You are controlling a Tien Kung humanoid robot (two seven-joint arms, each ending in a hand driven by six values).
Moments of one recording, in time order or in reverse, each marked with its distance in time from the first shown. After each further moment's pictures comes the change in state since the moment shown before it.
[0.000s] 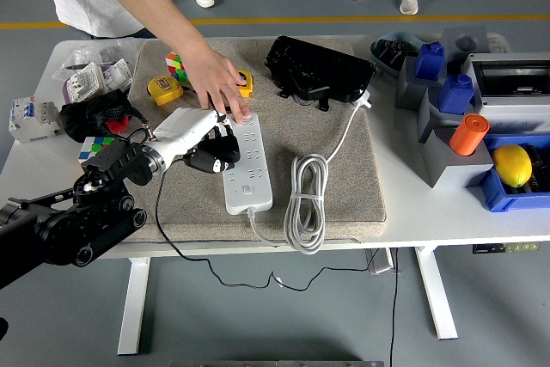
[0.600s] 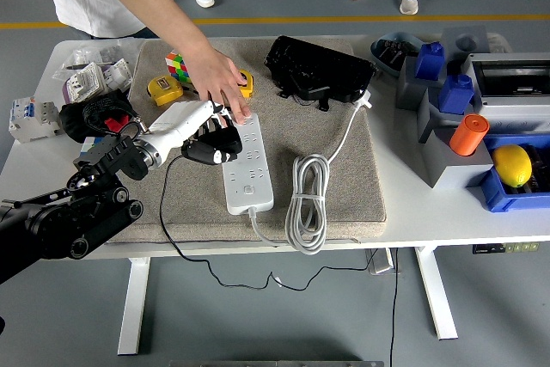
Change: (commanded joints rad) left arm -0.002 0.016 -0.027 -0.017 -0.111 0.002 -0.050; right arm 0.000 0.003 0.004 0.000 -0.002 -0.002 0.003
